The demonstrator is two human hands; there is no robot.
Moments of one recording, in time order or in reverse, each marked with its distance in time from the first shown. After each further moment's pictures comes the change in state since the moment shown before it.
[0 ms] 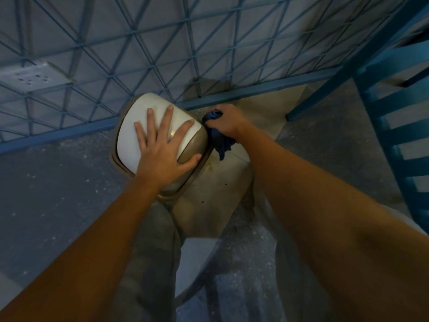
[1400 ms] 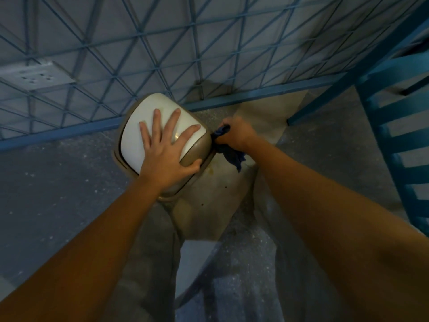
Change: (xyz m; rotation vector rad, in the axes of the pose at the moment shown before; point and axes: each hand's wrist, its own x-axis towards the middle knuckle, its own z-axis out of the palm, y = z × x) left_hand 0.003 -0.004 0.006 -0.036 0.076 0.045; right_hand -0.016 0.008 -0.004 -0.216 -0.066 -0.022
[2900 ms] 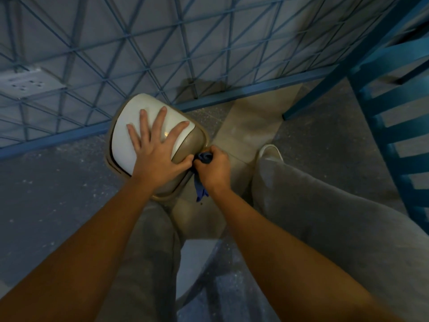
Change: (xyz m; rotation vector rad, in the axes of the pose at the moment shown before) left_hand 0.003 -0.002 -0.002 -0.018 -0.038 -0.077; right_hand -0.047 -0.018 0.092 0.636 0.367 0.270
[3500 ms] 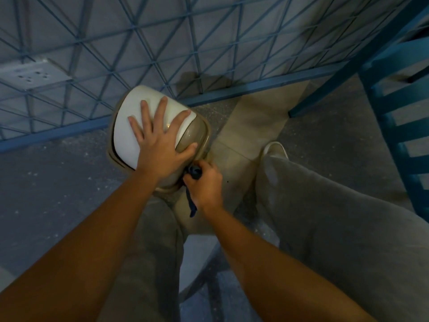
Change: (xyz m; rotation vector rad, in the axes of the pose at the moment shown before) left_hand 0.005 0.001 -0.005 -0.025 0.010 -0.075; right_hand -0.040 0.011 0.024 -0.098 -0.043 -0.065
